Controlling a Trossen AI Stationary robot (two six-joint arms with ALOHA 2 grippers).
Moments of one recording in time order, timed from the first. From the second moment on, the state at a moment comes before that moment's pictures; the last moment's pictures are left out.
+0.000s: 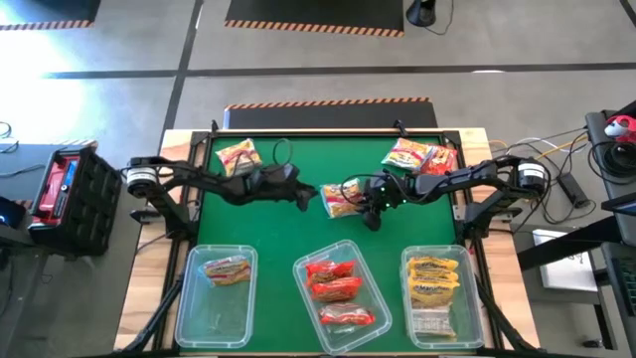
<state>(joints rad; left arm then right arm) 0.27 1.65 0.64 0.58 0.01 -0.65 -0.28 1.65 0.60 0.09 -0.13 0.09</state>
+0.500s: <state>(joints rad) 0.27 1.74 0.61 0.66 -0.01 -0.82 -0.27 1.65 0.60 0.11 -0.14 -0.13</state>
